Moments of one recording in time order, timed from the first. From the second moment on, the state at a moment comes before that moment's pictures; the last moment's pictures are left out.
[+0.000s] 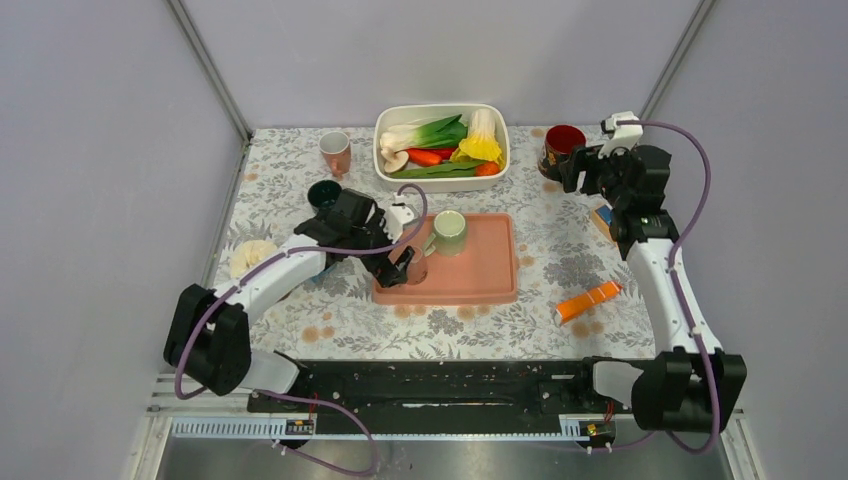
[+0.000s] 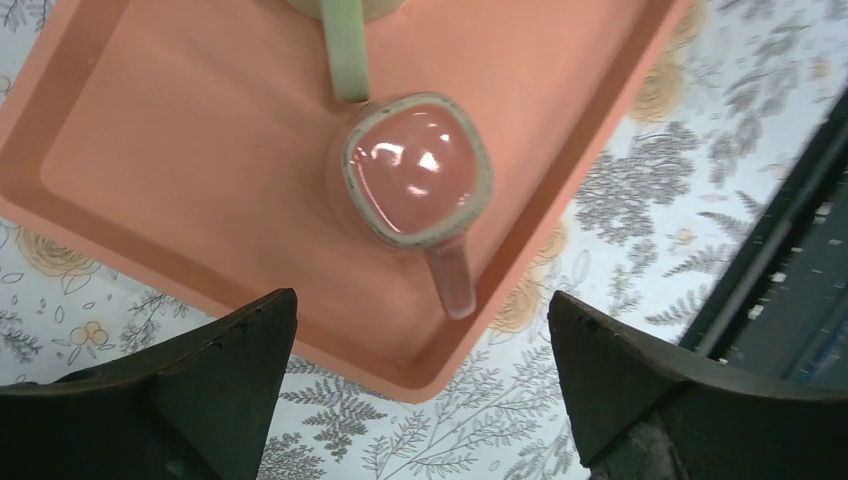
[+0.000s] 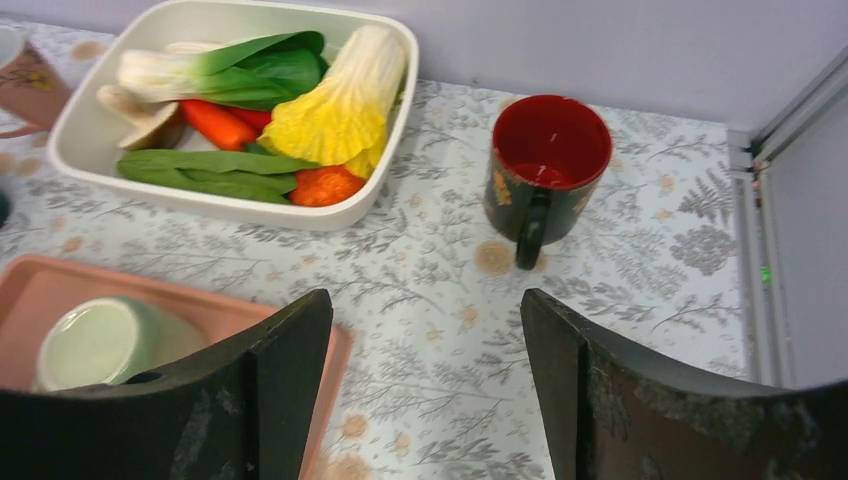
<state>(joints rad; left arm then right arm) -0.46 1.36 0.95 -0.51 0.50 0.34 -0.05 1.25 1.08 -0.07 -0.26 -0.07</state>
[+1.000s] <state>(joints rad) -0.60 1.51 0.98 -0.43 0.21 0.29 -0.03 1.07 0.85 0.00 -0.41 0.14</state>
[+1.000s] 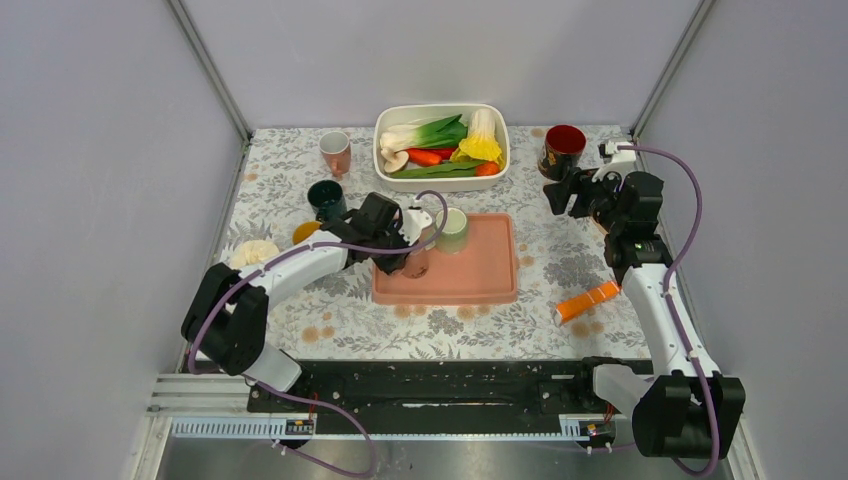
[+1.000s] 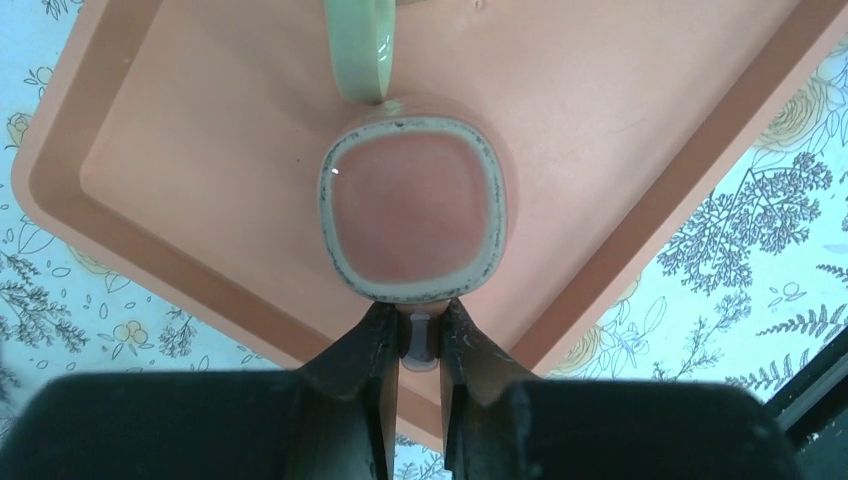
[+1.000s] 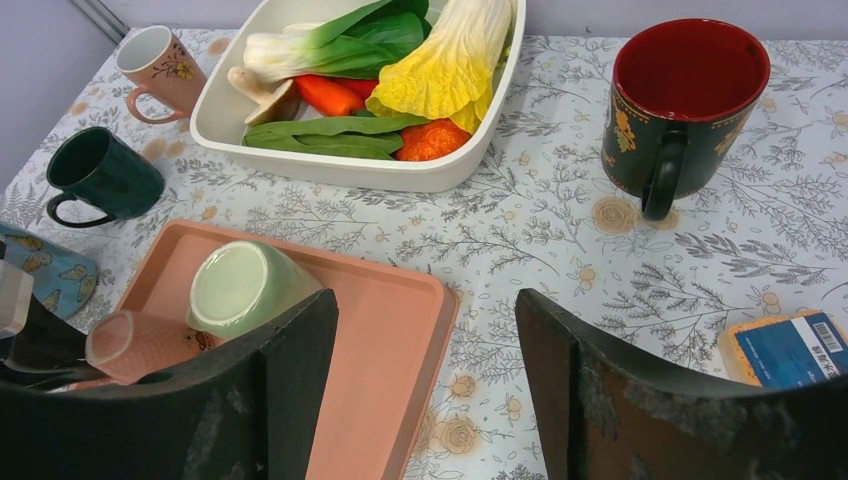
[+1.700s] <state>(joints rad) -0.44 1.45 1.54 -0.63 0.41 0.24 0.04 1.08 0.87 0.20 -0.73 0.38</state>
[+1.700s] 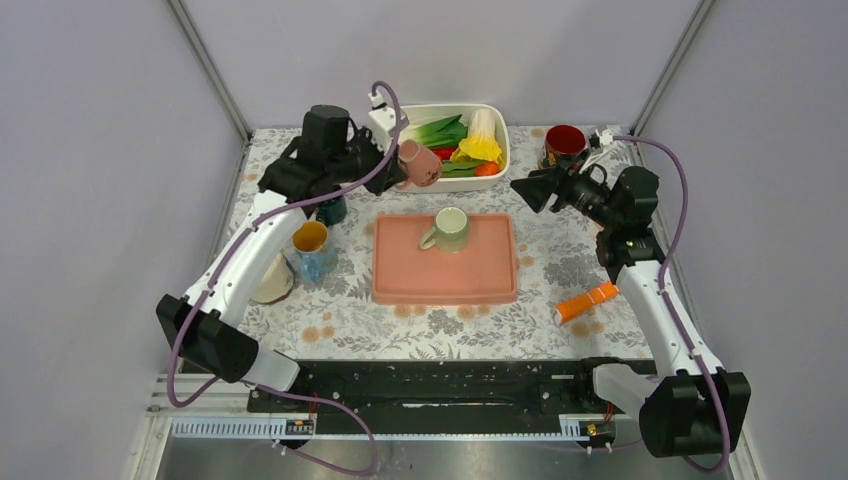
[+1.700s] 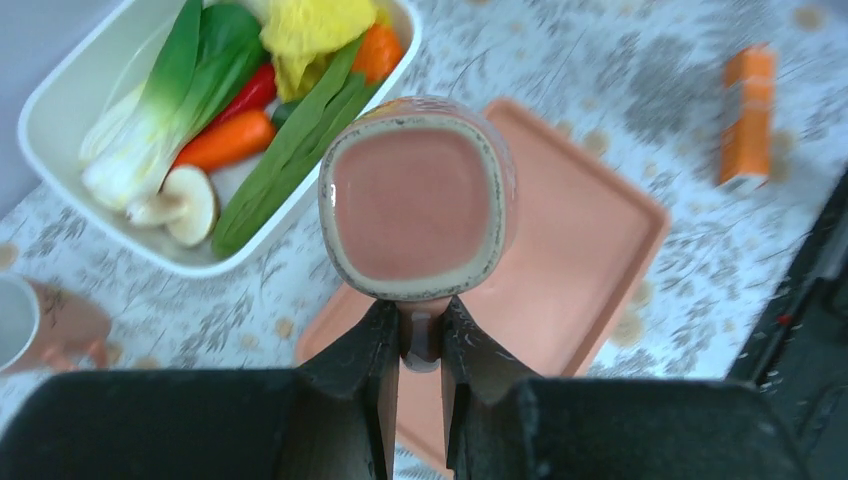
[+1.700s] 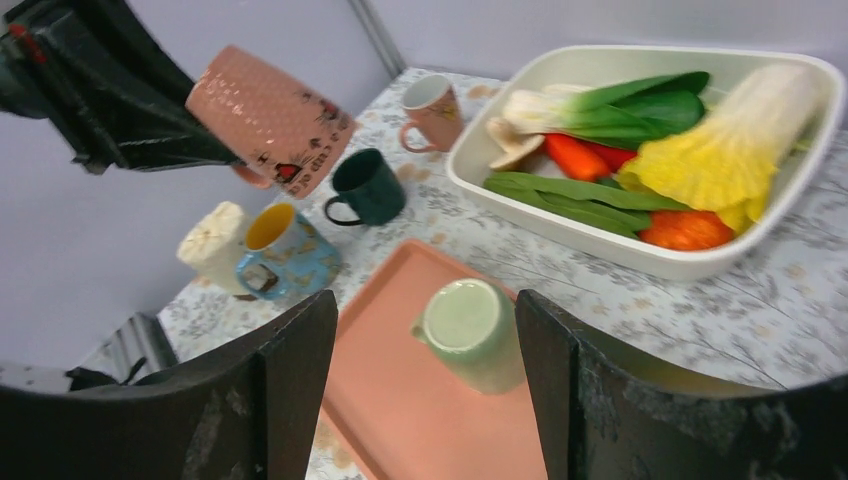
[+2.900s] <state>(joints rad) -0.38 1.52 0.84 1.13 0.77 -1.22 0.43 1.51 0.76 1.23 -0.74 1.04</state>
